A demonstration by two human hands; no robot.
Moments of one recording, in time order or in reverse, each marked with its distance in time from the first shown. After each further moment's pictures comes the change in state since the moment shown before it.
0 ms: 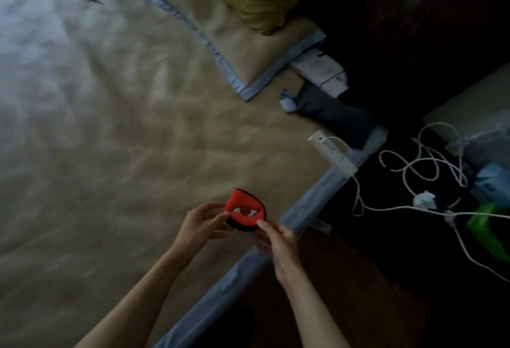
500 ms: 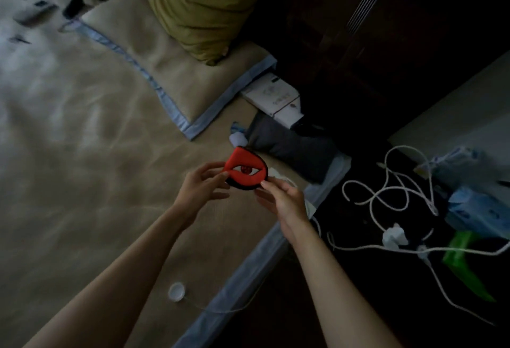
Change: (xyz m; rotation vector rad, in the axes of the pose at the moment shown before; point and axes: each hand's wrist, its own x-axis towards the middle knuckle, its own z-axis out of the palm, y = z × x) left_hand 0.181 0.145 0.142 0.025 -0.009 0.163; right_hand 0.127 -0.233 -0.056 0.009 -0.085 -0.216
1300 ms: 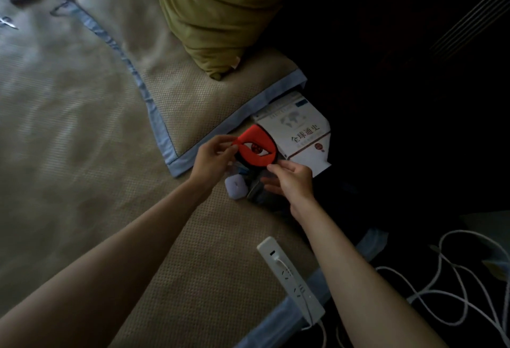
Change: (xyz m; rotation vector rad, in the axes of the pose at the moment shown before) left_hand 0.243 0.046 0.042 0.168 0.269 0.061; right_hand 0.249 -0.103 0.039 -0.224 -0.081 0.017
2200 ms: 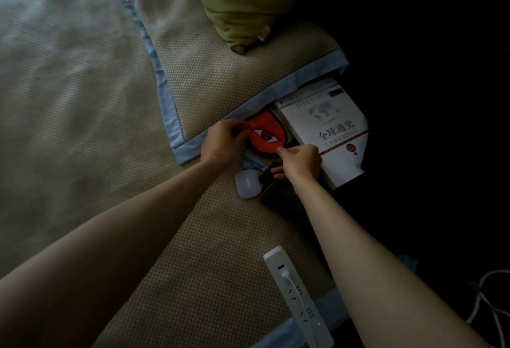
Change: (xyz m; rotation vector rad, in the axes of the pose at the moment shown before) left_hand 0.070 -0.049 0.005 0.479 0.174 0.120; right_hand 0.075 0.007 0.037 -0.459 0.099 0.009
